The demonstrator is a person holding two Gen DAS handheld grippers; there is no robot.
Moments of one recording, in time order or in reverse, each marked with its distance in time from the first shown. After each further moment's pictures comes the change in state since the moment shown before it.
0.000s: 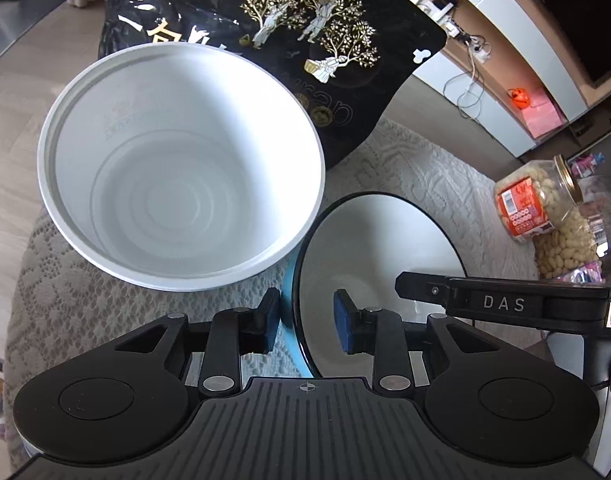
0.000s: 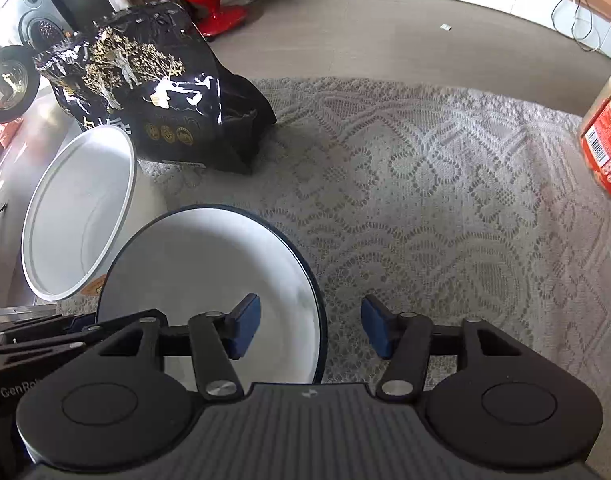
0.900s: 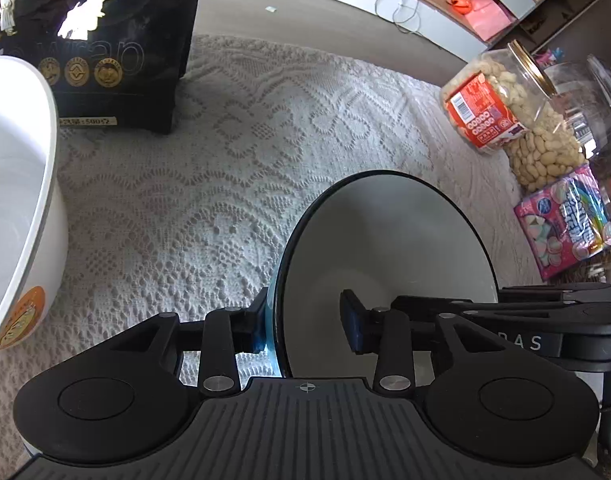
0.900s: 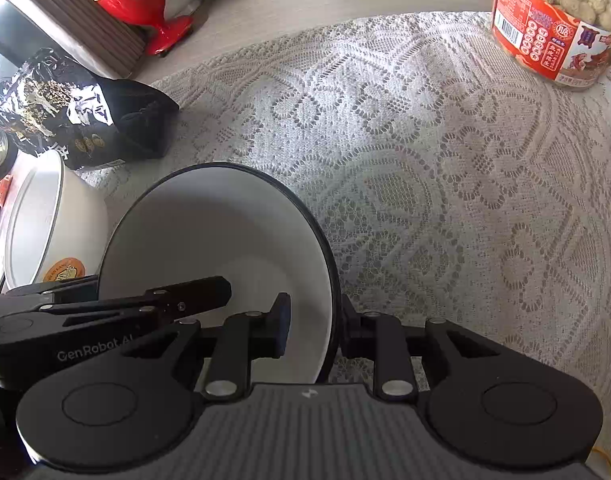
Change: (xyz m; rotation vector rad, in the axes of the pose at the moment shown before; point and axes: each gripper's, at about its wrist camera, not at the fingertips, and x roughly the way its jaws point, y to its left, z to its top) left arm 0.074 -0.081 0.005 0.246 0.168 -0.080; right arm -0.007 -0.086 -0.040 0.207 0.024 0.040
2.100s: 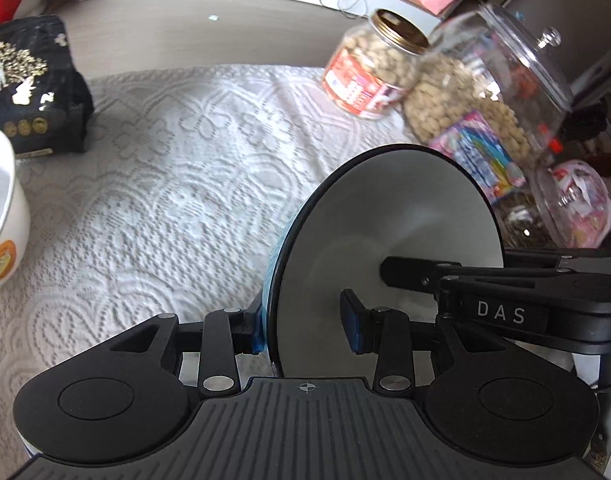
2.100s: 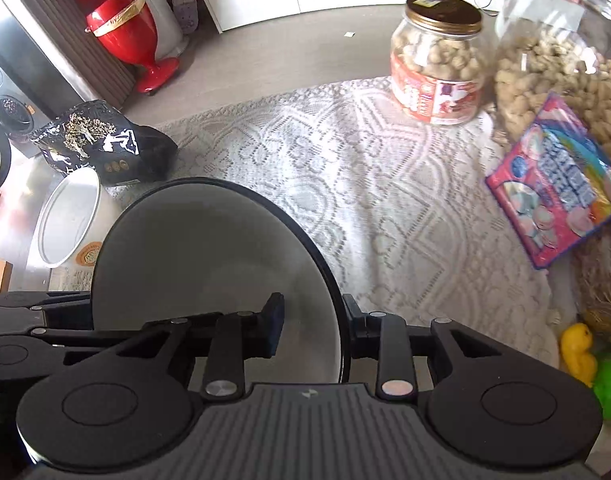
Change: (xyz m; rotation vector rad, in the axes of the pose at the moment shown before) left arm -0.069 -0.133 -0.034 0.130 0.037 -0.021; right arm -0.142 -0.043 -0.061 -0.002 -0.145 -0.081
